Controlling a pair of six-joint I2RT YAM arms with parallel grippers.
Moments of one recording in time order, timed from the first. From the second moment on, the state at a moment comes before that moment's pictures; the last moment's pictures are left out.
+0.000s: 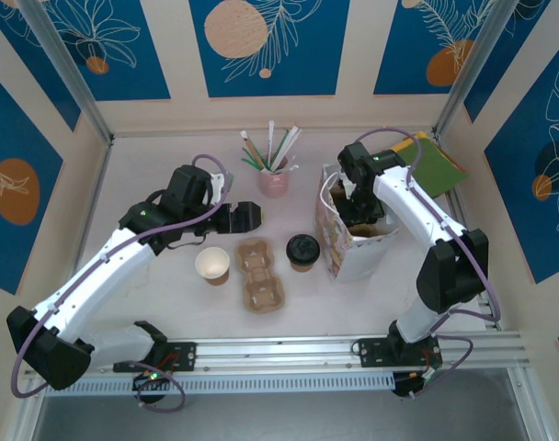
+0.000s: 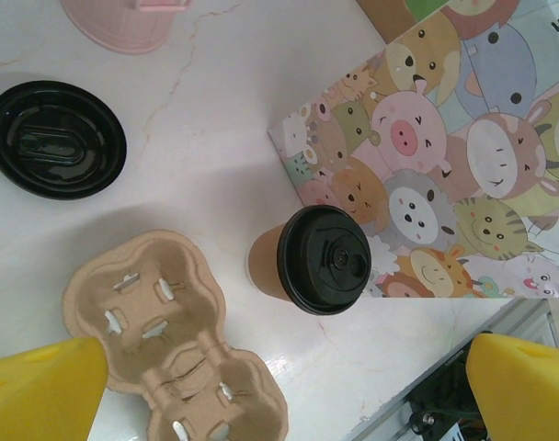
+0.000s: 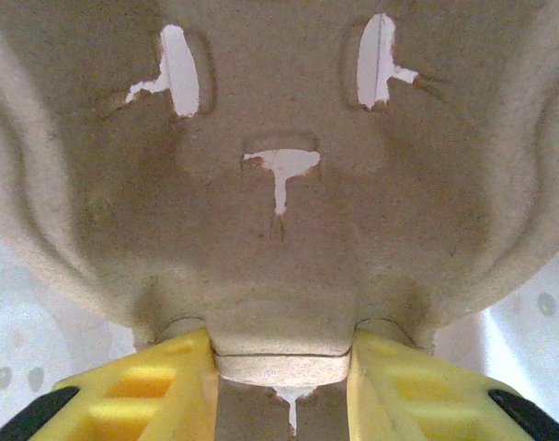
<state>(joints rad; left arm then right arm) -0.60 1.18 1.20 -0.76 0.26 -0.57 0.36 1.63 1.47 -1.32 0.00 0.18</state>
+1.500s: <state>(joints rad) -0.59 1.14 1.18 -0.76 0.22 -0.57 0.37 1.68 1.30 -1.19 -0.04 0.21</state>
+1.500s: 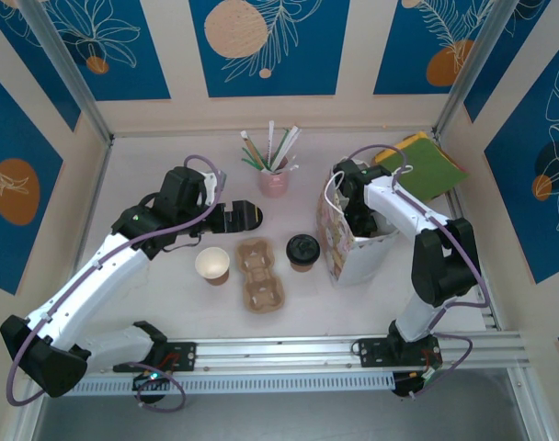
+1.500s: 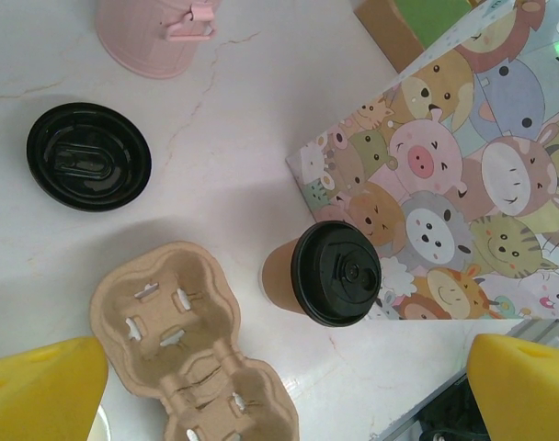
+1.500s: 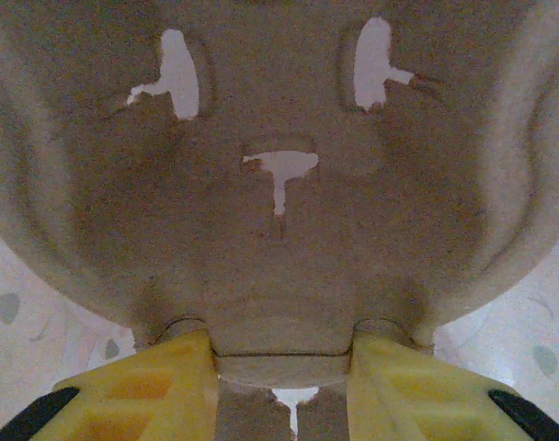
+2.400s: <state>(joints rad) -0.59 1.14 1.17 -0.75 0.23 -0.58 0.37 1.62 1.28 -1.18 -0.06 0.22</state>
